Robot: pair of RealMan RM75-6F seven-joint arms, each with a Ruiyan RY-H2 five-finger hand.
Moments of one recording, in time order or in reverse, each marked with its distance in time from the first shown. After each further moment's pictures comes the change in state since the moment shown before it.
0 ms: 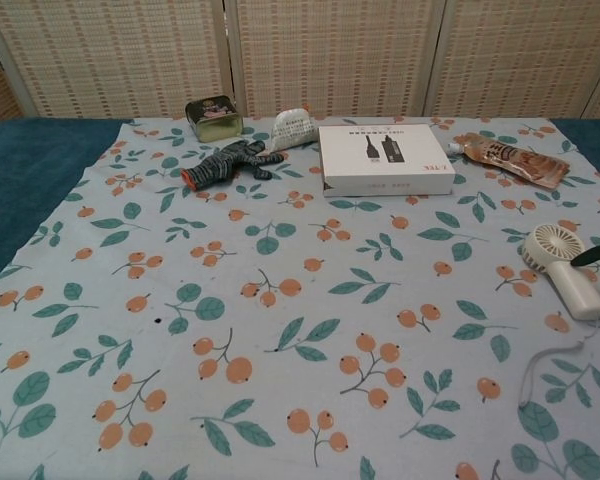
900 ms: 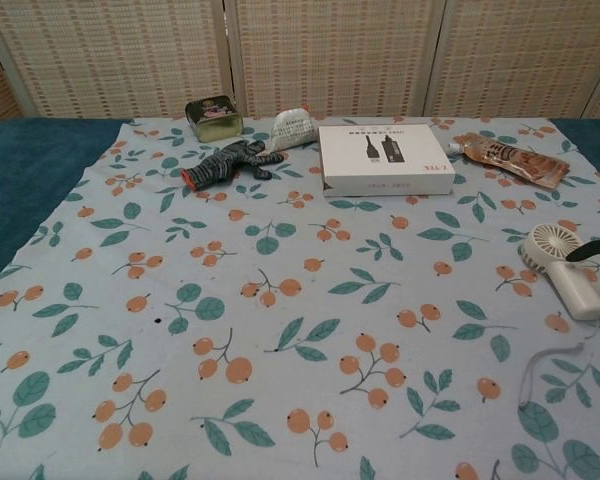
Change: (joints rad) left arm 0.002 -0.001 0.002 0.001 0.003 0.004 0.000; right arm 0.001 0.006 0.003 -0.018 -0.019 0.019 -0.001
